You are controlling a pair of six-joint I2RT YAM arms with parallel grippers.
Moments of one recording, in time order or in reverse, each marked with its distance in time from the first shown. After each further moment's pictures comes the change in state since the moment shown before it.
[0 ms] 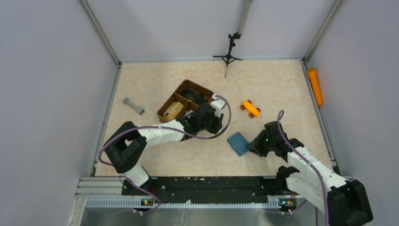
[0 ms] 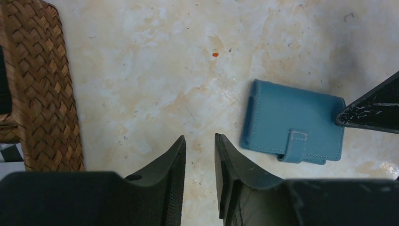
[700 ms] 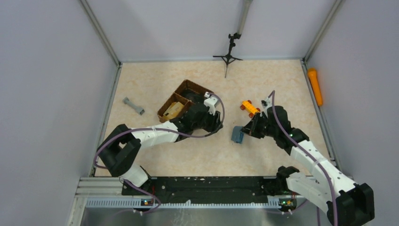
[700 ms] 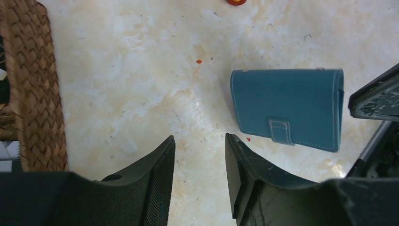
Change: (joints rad) left arm 0.046 -0.068 -0.077 0.089 0.092 -0.090; right arm 0.026 -0.001 0.210 0.093 -0.143 -0.374
